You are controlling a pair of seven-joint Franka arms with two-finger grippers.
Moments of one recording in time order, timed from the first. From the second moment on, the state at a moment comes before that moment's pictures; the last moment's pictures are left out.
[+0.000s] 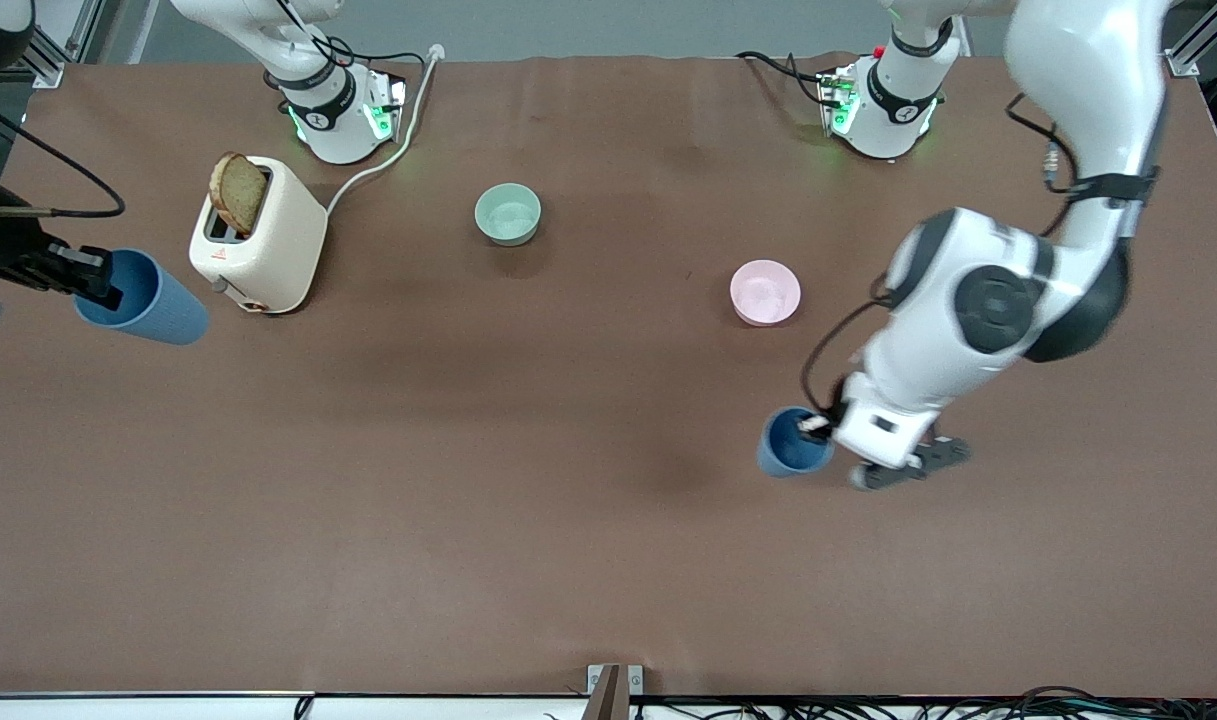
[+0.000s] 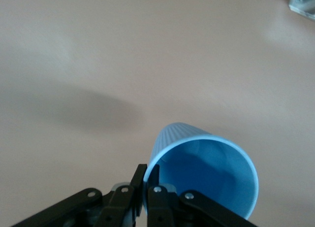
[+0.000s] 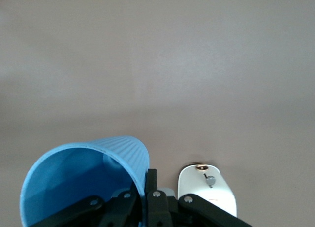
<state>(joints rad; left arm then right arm) -0.10 0.53 -0.42 -1.47 0.14 2.03 -0.81 0.04 0.06 0.00 -1.50 0.02 1.56 0.16</state>
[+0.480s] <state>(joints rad) -0.41 0.71 -0.38 -1.41 0.20 2.15 -1.17 0.18 0.10 0.05 -1.48 0.02 1.63 0.43</state>
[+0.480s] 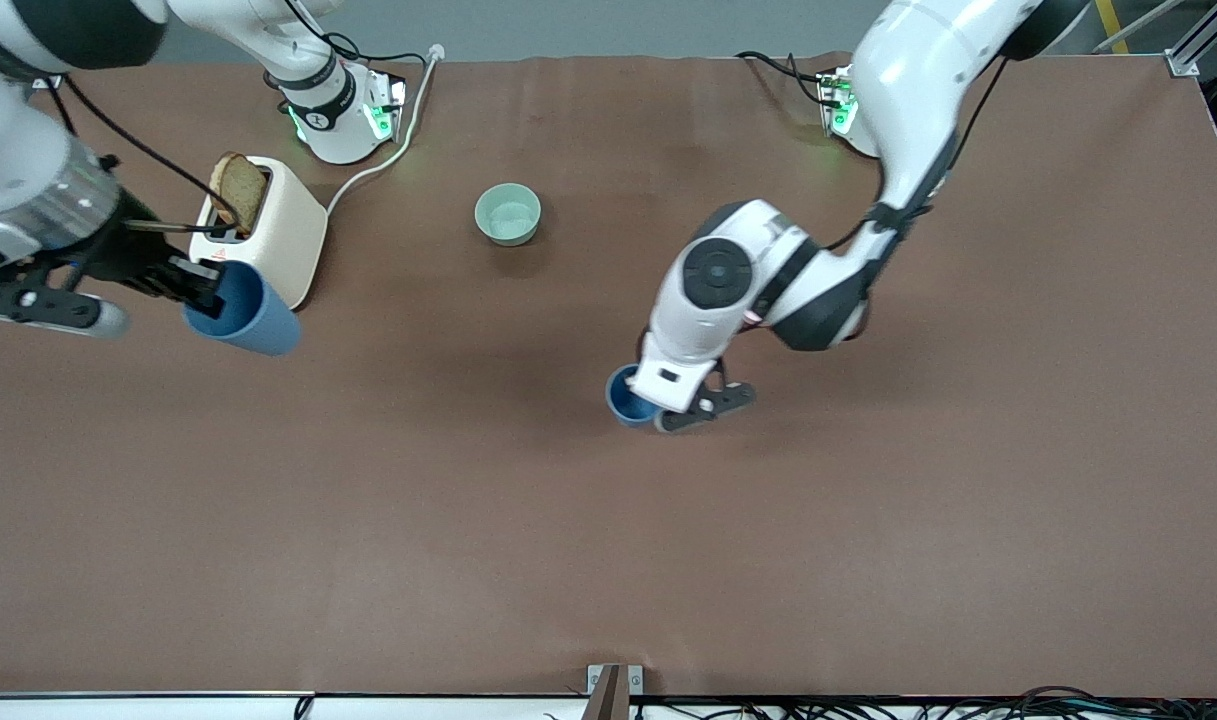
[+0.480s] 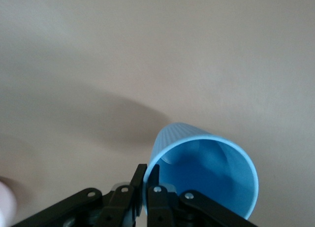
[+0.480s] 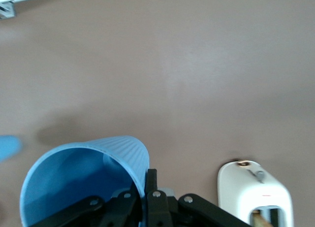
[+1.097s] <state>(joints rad) -0.57 0.79 -0.27 -1.38 0.20 2.19 -1.26 0.25 0.14 0.08 -1.48 0.00 1.69 0.58</state>
